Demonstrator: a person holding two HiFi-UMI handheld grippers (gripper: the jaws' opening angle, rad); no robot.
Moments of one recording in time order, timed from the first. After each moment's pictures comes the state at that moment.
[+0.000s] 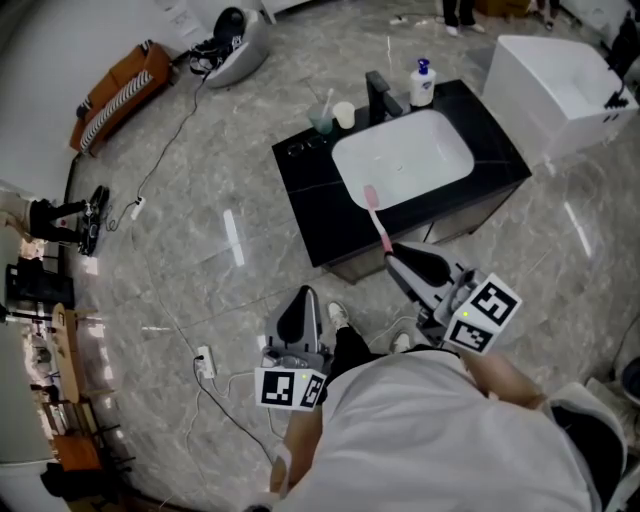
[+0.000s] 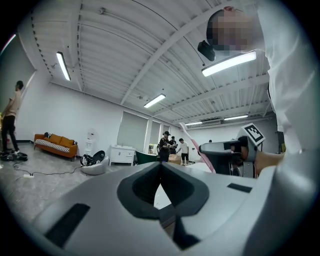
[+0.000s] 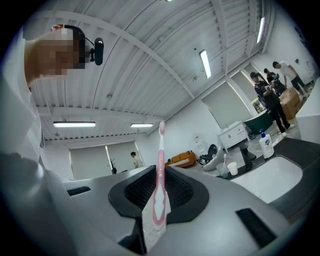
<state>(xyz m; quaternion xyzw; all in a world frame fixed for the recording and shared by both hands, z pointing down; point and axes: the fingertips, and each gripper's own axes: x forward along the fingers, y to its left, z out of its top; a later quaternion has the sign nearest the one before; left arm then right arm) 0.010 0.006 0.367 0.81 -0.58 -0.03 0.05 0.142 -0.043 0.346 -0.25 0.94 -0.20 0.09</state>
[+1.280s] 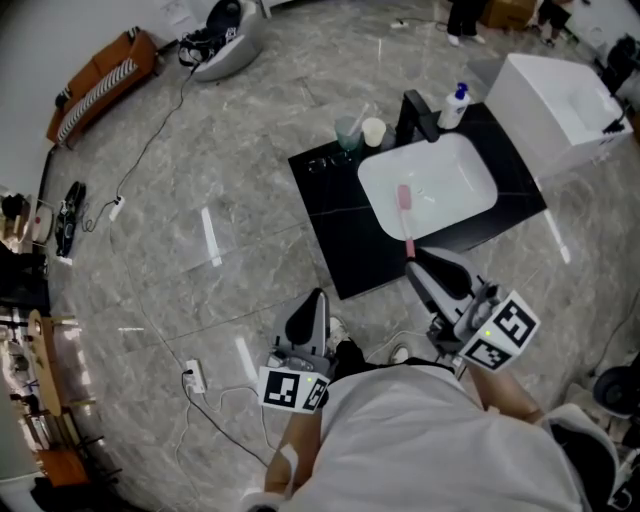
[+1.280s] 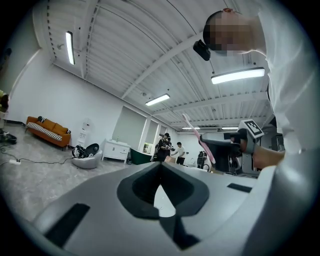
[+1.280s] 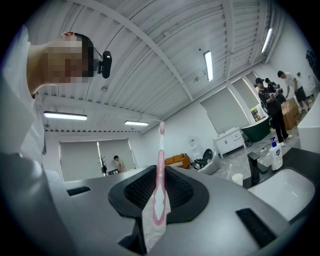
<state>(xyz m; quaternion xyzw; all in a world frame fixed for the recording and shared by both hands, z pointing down) -0.084 -0.087 0.393 0.83 -0.54 -0.07 0.09 0.051 -0.127 0.325 -0.29 0.94 -0.18 0.08</state>
